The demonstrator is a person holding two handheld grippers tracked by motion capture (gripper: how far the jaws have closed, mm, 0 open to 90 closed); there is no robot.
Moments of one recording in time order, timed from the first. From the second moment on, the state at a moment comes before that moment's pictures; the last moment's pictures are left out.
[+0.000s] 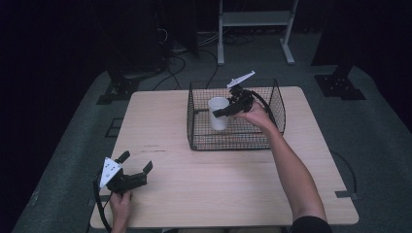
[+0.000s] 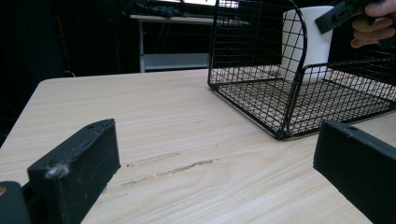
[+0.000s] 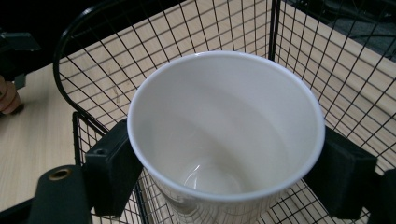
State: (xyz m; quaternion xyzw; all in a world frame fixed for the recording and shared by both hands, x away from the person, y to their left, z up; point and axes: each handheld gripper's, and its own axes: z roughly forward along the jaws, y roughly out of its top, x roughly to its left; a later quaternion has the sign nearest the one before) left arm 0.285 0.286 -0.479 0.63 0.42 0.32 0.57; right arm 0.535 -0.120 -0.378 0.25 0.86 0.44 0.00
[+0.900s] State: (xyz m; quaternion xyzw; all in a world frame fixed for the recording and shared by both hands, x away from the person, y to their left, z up) left arm 0.285 0.286 -0.479 0.63 0.42 0.32 0.57; right arm 0.541 -0.118 -0.397 0.27 0.88 0.38 0.01
